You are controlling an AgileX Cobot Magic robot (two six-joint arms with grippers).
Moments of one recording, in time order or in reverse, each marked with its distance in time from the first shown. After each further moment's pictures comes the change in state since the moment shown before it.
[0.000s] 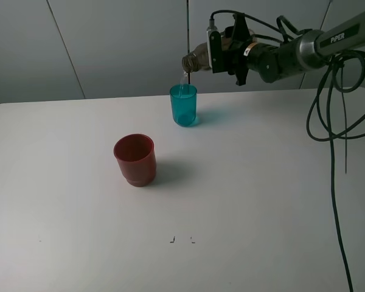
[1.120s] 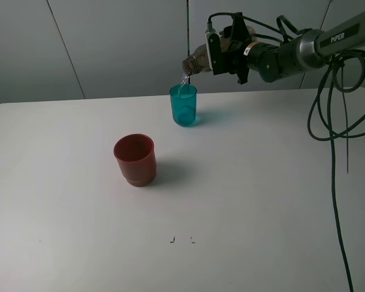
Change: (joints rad) left arm 0.000 0.000 0.000 0.000 0.000 0.000; right arm 0.000 0.000 0.000 -0.001 -0.006 -0.073
